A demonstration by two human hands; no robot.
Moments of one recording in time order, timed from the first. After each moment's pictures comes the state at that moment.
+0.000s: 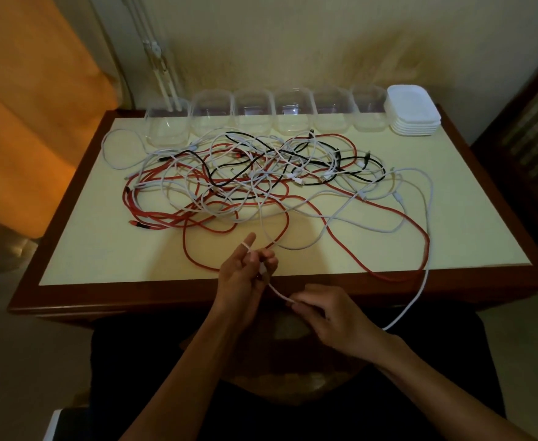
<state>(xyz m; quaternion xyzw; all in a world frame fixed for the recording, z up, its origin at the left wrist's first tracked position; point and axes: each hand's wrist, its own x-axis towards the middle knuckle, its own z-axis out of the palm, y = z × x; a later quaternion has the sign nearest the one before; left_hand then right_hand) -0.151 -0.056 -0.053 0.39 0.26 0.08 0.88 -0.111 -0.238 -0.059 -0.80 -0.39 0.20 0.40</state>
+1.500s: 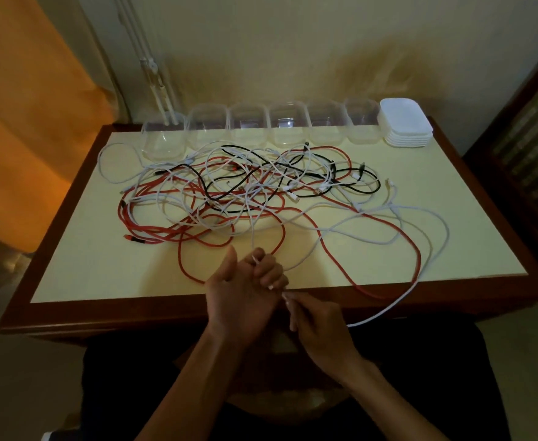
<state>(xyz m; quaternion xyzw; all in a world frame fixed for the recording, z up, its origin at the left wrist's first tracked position) -0.149 -0.067 -0.027 0.15 0.13 0.01 0.98 -0.128 -0.215 -0.072 -0.82 -0.28 0.10 0.49</state>
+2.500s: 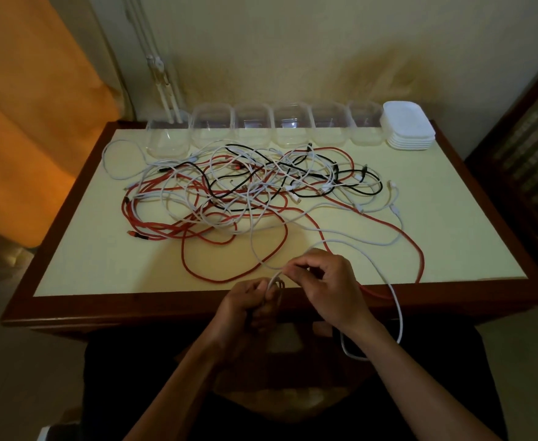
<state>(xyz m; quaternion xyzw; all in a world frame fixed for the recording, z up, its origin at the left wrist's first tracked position) -0.176 -0.054 -0.039 0.49 0.10 -0.10 0.86 -0.085 -0.201 -0.031 -0.81 -0.27 0.06 0.52</state>
